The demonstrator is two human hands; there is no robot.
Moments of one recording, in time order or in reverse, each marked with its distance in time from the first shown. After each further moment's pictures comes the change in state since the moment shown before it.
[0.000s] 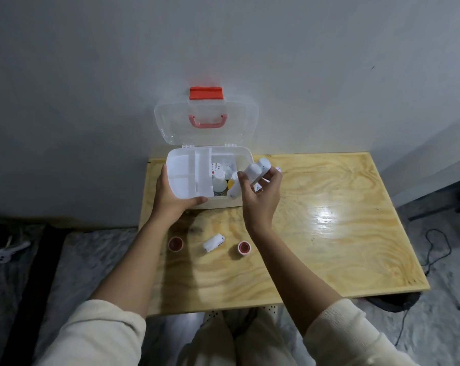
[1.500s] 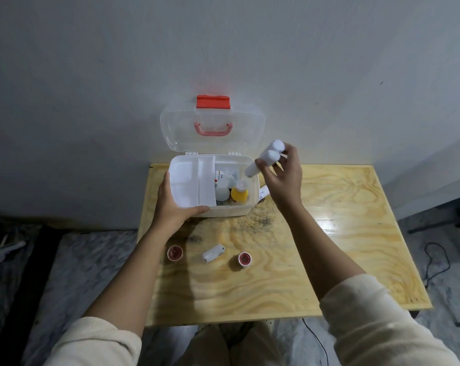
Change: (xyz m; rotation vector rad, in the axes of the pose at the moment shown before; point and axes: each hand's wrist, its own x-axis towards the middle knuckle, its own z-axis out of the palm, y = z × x) left_hand 0.001 -0.010 -0.004 0.002 -0.007 0.013; right_hand 0.080 -0.004 -0.016 -0.169 -0.240 -0.182
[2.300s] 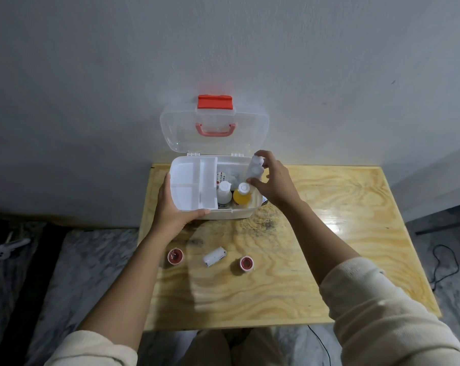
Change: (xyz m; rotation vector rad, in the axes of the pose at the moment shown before) left_hand -0.001 0.000 0.000 -0.014 0.001 0.015; right_hand 0.021 0.034 0.004 -0.478 -0.390 -0.090
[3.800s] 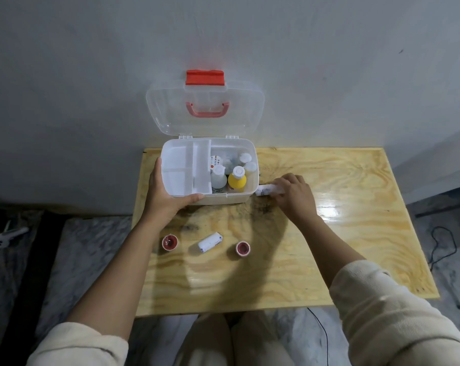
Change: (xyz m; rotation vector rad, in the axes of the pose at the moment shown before) left_hand -0.003 -0.002 0.003 0.021 0.014 0.007; right_hand -0.053 0.079 0.002 -0.517 -0.051 0.136
